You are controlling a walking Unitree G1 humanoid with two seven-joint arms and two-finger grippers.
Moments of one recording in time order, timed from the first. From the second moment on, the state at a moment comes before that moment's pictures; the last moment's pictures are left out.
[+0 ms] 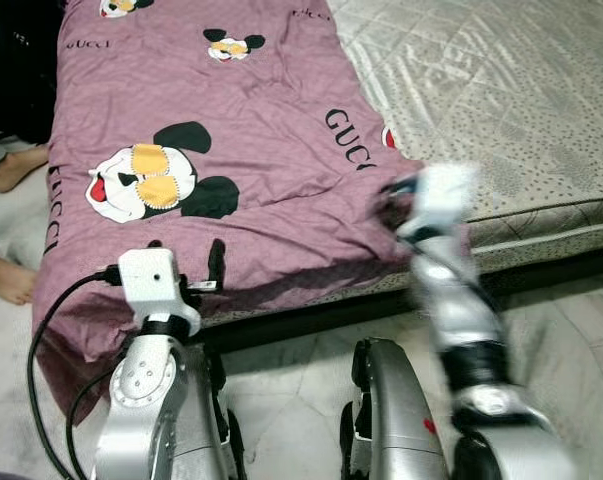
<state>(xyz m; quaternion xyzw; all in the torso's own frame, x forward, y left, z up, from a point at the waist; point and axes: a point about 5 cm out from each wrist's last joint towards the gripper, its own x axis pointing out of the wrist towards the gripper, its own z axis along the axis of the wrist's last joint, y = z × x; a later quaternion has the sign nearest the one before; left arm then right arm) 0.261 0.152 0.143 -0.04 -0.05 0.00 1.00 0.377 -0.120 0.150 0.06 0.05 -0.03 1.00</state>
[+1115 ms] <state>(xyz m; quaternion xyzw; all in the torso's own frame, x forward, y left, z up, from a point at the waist) 0.273 0.149 0.138 -0.04 -0.04 -0.01 1.00 0.336 -0.219 0.112 -0.01 0.09 -0.23 0.97</state>
